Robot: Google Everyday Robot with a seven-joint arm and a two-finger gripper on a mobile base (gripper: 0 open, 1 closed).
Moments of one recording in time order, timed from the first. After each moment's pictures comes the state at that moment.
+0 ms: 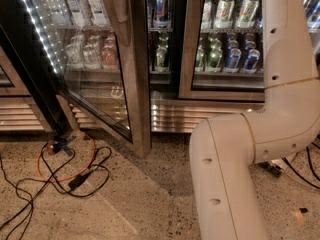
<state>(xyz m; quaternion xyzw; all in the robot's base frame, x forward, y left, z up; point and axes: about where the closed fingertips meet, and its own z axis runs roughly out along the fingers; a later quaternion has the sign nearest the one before) 0.723 0.019 1.189 -0.51 0.40 0.26 0.71</state>
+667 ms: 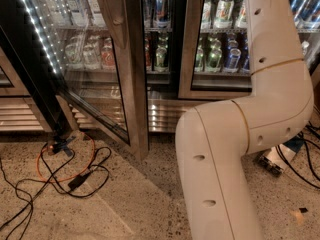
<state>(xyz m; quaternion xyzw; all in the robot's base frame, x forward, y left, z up) 0.707 0.073 1.193 -0.56 0.36 0.30 0.68</state>
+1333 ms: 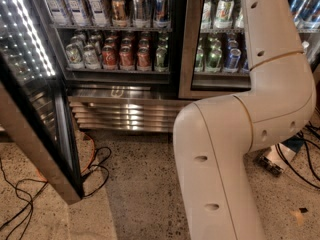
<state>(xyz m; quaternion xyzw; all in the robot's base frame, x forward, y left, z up) 0.705 0.088 1.186 -0.58 0.35 0.30 0.67</state>
